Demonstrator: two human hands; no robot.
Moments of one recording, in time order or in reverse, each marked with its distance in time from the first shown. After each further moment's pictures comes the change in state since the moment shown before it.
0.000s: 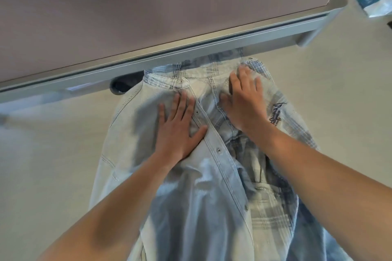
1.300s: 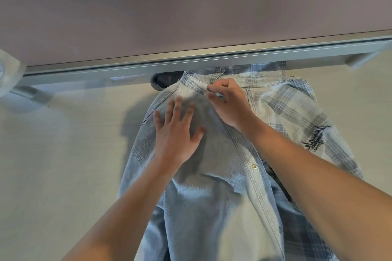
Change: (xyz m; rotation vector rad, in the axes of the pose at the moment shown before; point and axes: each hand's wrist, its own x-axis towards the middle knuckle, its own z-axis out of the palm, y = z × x) left_hand -0.039 -0.075 -0.030 -0.112 0.020 -0.267; right_hand 0.038 -0.127 0.006 0.650 -0.123 -0.105
